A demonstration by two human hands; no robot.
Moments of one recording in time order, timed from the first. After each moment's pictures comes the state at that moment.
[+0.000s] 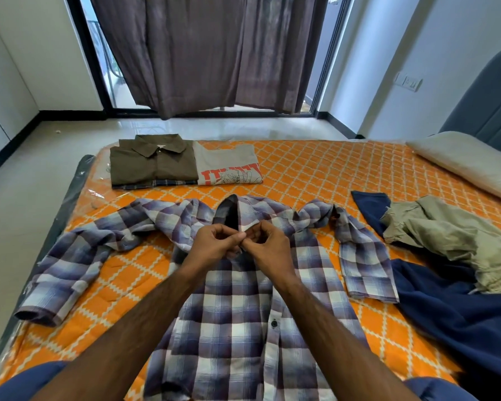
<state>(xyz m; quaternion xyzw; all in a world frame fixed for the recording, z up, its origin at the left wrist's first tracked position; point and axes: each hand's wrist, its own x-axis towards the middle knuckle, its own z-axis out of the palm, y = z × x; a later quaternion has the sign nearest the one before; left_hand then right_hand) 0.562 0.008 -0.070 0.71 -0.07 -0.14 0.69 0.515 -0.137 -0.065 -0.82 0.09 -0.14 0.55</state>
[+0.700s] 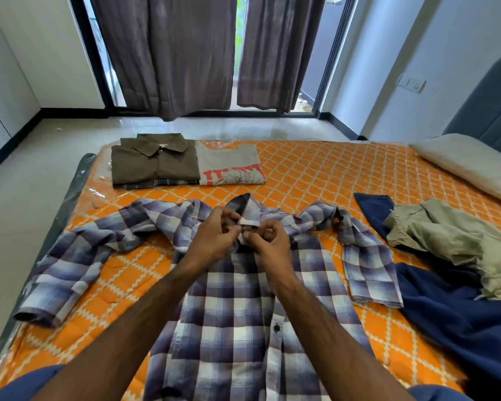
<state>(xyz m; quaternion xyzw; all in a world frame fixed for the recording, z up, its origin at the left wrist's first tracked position) 0.582 0.009 -0.062 0.81 -0.15 -0.04 0.57 0.530 -0.130 -0.077 -0.64 0.14 -0.13 0.74</state>
